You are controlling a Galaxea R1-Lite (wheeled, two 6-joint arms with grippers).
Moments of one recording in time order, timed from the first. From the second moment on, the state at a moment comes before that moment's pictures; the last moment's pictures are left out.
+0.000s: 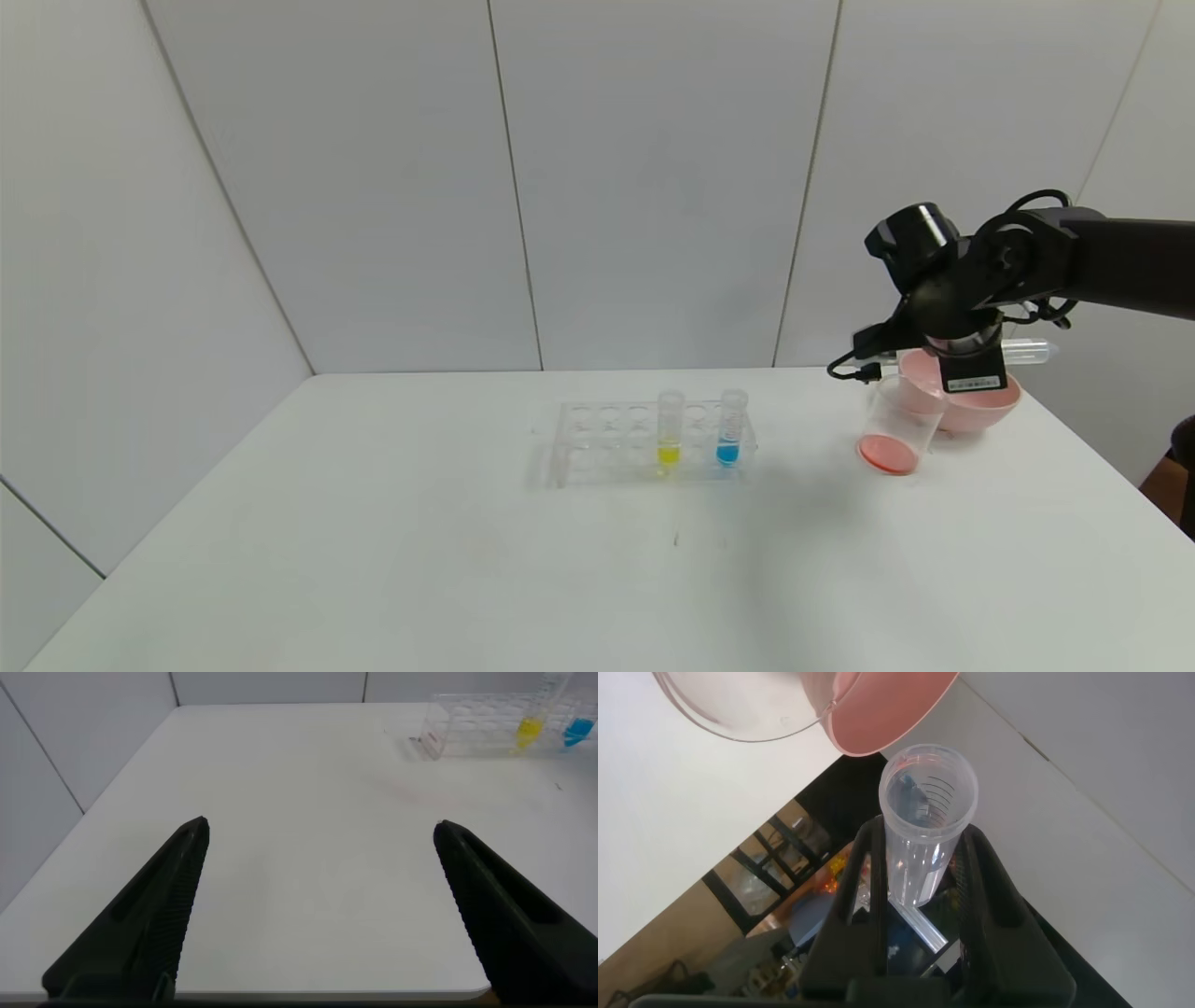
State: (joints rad) left arm 0.00 0.00 0.00 0.02 0.00 -0.02; right arm 0.22 2.22 -2.00 0.73 -0.85 -1.27
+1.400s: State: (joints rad) left arm 0.00 0.00 0.00 0.02 0.00 -0.02; right arm 0.02 2.03 -1.94 0.69 -0.15 -0.77
